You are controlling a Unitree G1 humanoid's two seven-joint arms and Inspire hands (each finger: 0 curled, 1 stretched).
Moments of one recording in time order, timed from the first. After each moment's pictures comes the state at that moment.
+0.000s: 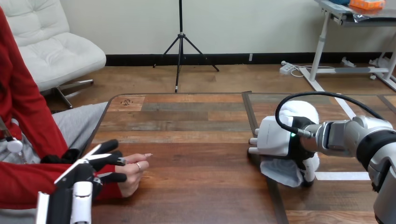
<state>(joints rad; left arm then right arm) 0.64 0.11 -0.10 -0.21 -0.07 -0.67 0.10 -1.08 -0.49 1.23 1.32 -1.47 -0.53 -0.37</state>
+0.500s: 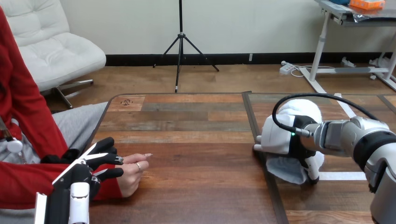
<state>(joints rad) 0.64 0.11 -0.09 -0.21 -0.09 -0.68 0.09 -1.07 -0.48 1.22 1.33 -1.41 -0.48 -0.25</state>
